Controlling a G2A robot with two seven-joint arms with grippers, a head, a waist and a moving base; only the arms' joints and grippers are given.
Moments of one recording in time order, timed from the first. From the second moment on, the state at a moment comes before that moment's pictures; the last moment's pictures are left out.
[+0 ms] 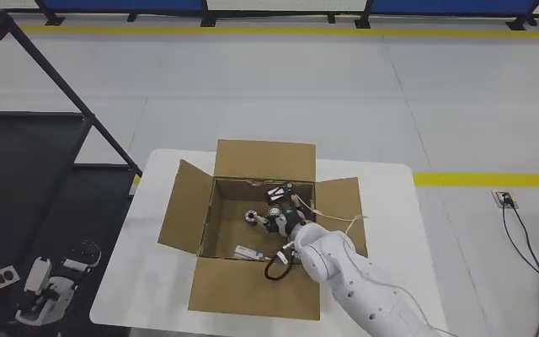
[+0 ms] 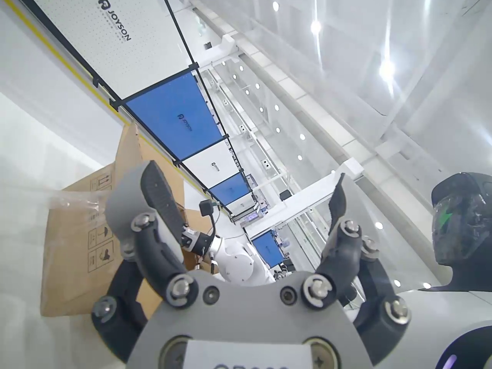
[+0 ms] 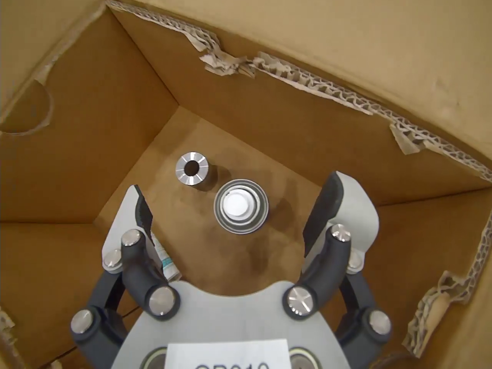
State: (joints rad) left arm 1.79 -1.22 -2.08 -1.94 -0.54 -0.62 -0.59; right arm -0.71 -1.41 0.78 -1.28 -1.06 0.16 0.51
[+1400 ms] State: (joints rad) left arm 1.79 -1.22 -2.08 -1.94 -0.54 -0.62 -0.59; right arm -0.70 -1.50 0.83 -1.32 -0.89 0.29 0.58
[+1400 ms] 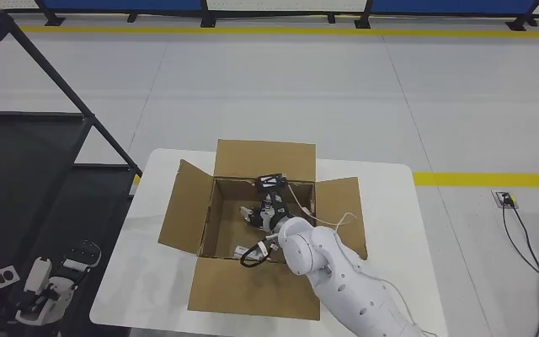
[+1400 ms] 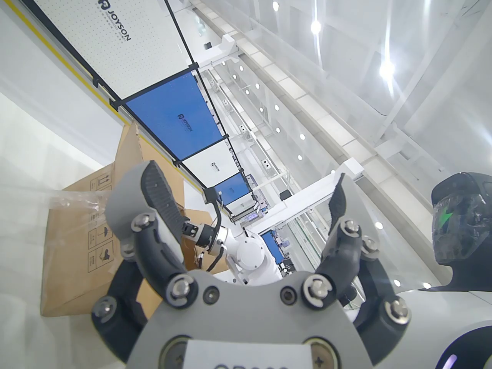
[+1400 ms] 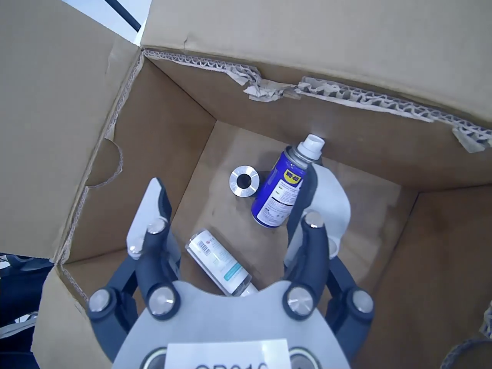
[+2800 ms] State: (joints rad) left arm 1.79 -1.22 -2.08 -1.94 -0.54 -0.62 -0.59; right arm -0.36 -1.73 0.72 -0.60 -0.60 0.43 0.53
